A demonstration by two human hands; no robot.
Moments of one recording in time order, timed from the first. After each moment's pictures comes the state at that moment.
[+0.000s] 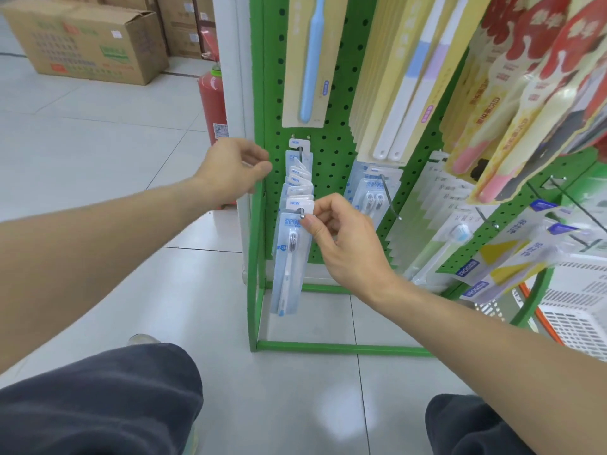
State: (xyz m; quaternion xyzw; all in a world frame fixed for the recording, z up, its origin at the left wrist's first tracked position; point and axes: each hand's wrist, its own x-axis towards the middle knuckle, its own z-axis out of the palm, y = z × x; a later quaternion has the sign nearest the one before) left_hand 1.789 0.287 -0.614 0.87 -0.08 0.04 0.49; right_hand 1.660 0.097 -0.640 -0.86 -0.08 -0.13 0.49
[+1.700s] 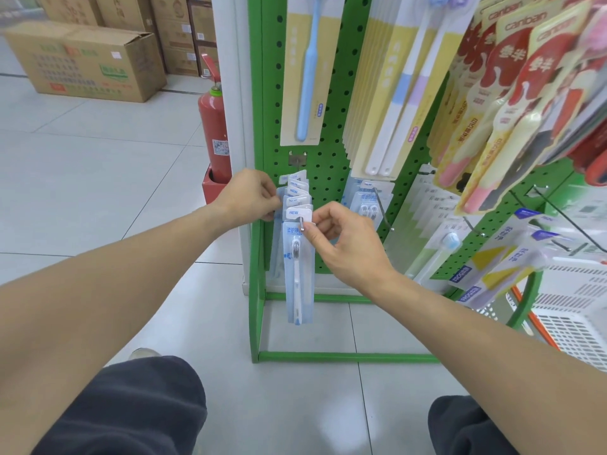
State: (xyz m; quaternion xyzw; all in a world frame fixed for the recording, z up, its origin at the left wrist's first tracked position) left_hand 1.793 0.271 -0.628 0.89 -0.13 -0.03 0.43; right_hand 1.670 0.087 -0.635 -0.88 -0.10 -0.16 0.44
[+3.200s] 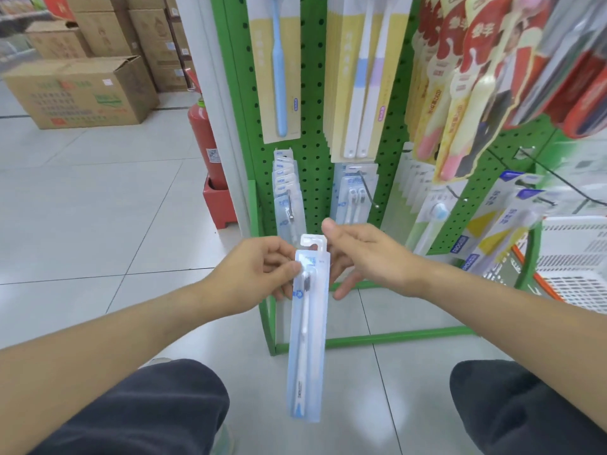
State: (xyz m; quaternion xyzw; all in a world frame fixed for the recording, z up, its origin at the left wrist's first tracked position) left_hand 1.645 0.277 -0.623 0.81 -0.21 -0.18 0.51; right_hand 1.610 0.067 -0.606 -0.78 -0.04 0.15 0.60
